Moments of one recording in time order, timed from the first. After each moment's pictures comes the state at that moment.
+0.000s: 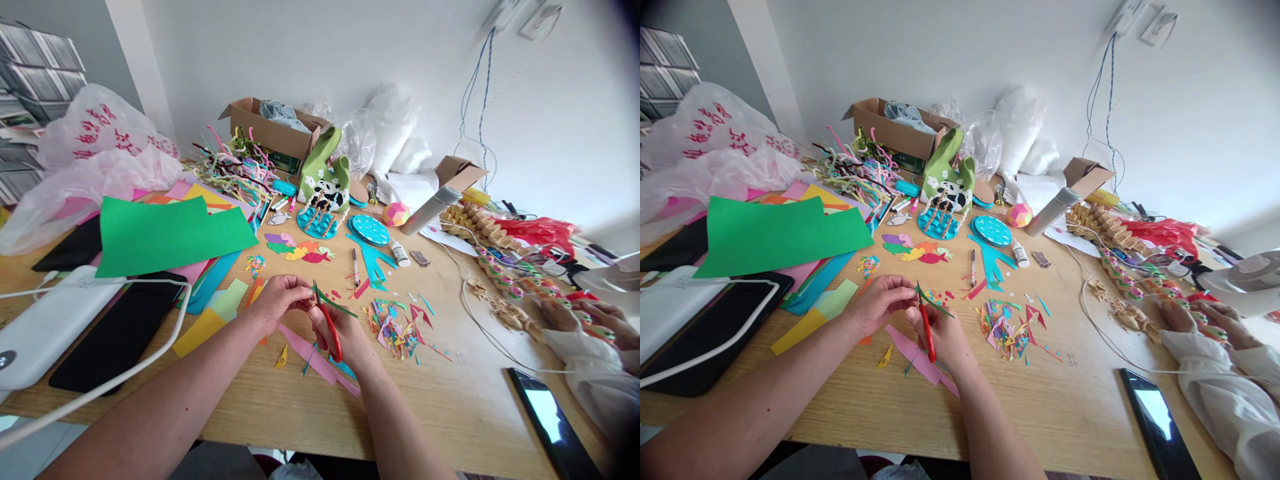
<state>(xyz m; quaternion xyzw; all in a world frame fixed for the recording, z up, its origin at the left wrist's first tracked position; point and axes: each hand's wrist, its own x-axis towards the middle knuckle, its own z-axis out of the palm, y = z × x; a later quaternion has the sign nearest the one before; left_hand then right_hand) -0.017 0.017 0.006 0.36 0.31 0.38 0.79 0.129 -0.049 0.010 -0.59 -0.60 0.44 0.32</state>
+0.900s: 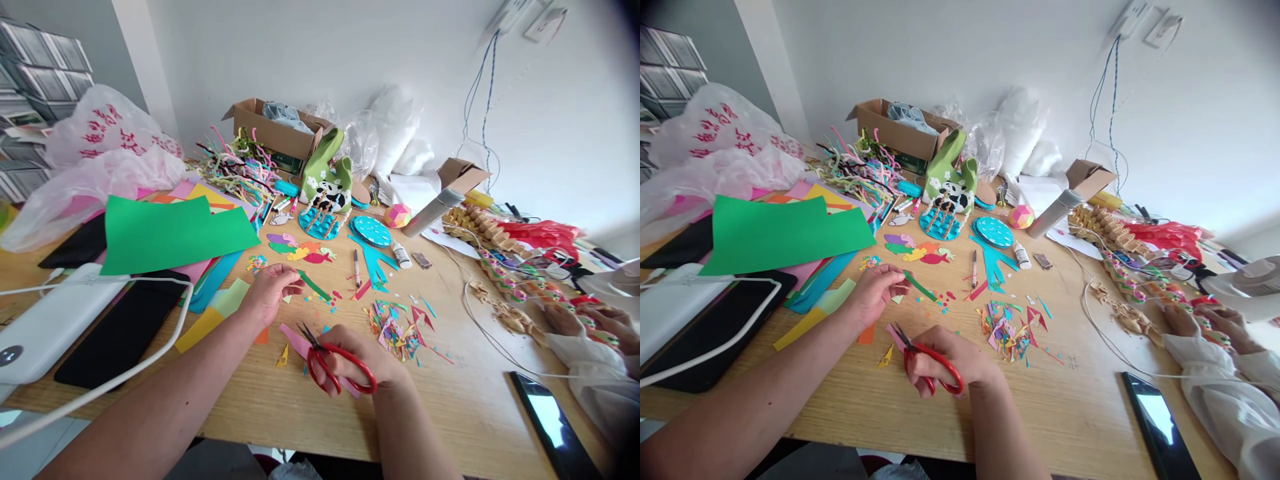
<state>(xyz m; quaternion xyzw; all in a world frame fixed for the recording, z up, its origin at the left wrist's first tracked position) -0.021 0.030 0.001 0.31 0.36 0.50 0.73 0.148 -0.059 0.042 -0.38 -0.64 0.66 0.14</state>
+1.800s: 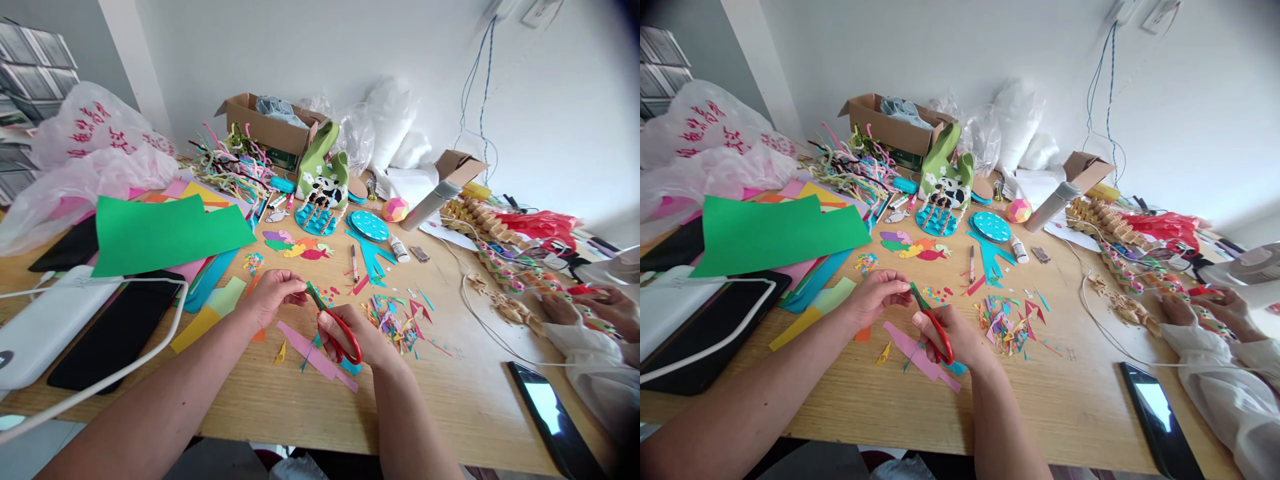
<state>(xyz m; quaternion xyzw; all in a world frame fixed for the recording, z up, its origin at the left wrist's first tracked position) -0.021 0.022 0.005 0.39 0.35 0.38 0.77 0.154 -0.052 0.032 -0.53 -0.59 0.57 0.20</state>
